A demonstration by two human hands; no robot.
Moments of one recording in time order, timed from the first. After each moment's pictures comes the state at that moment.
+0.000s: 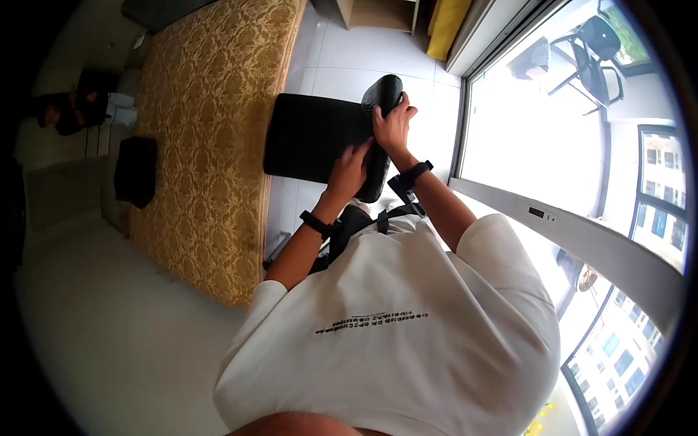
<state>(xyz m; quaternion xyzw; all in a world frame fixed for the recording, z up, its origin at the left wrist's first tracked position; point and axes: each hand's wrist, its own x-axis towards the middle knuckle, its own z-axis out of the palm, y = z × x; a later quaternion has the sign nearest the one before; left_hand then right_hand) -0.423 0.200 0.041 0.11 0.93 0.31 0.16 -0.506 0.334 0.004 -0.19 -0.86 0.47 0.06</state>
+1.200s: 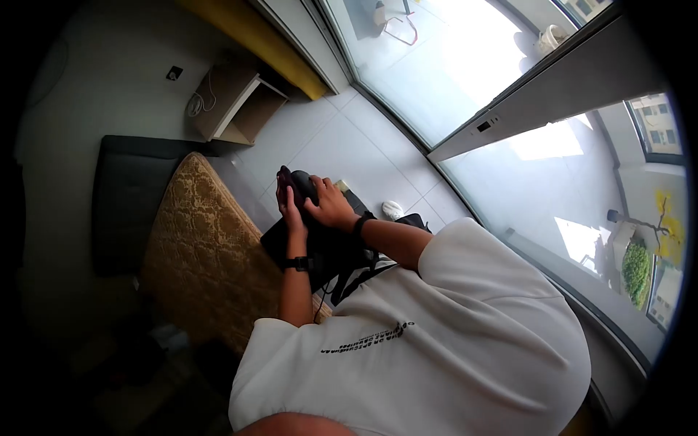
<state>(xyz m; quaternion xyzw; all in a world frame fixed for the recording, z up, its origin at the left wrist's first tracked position) -0.587 0.253 0.007 0.07 0.70 0.69 0.16 -0.495 0.343 0.012 -0.24 -0.80 0.54 0.11</state>
